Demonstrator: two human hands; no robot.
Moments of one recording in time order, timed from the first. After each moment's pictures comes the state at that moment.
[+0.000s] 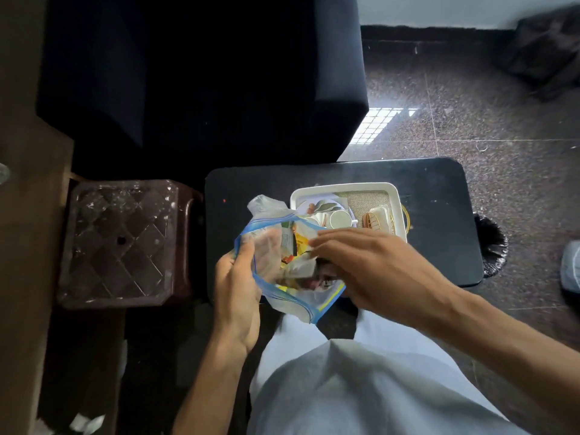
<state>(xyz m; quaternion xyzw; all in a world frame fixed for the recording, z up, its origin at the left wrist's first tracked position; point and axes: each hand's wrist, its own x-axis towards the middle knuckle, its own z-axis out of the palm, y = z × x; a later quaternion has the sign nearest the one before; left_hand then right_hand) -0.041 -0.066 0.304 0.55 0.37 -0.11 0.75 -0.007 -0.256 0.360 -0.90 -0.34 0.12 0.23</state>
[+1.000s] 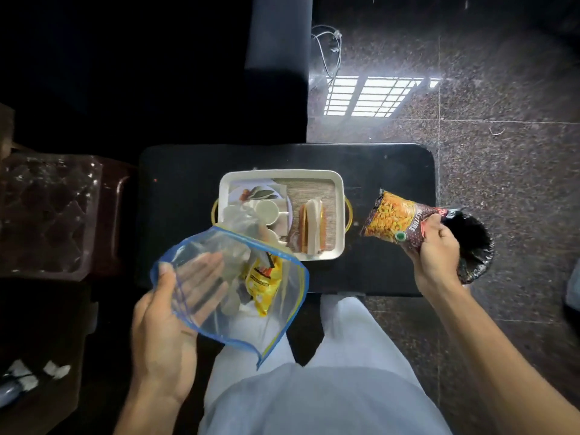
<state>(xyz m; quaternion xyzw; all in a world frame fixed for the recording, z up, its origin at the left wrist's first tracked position) -0.056 -0.277 0.290 0.52 0.45 -0.03 0.72 0.043 -0.602 0.153 -0.58 0.47 0.05 0.66</state>
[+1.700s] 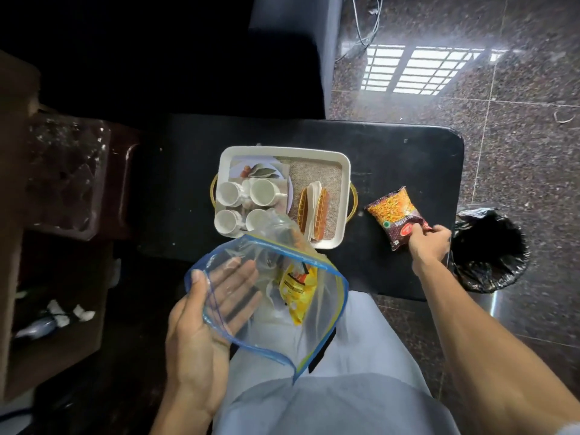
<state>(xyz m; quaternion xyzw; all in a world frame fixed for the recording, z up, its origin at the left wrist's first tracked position) -0.065 -0.391 0.271 0.48 0.52 -0.01 0.70 0.060 -0.670 -0.017 -0.74 0.51 0.14 0.42</state>
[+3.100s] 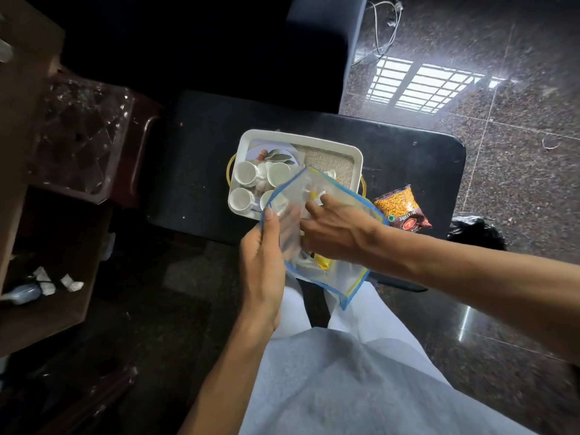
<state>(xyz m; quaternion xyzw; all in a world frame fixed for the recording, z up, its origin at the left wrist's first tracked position) -0.047 -0.410 0.277 0.54 0.45 -0.02 0.70 0.049 -0.497 0.226 -0.72 -0.65 0.16 -0.17</state>
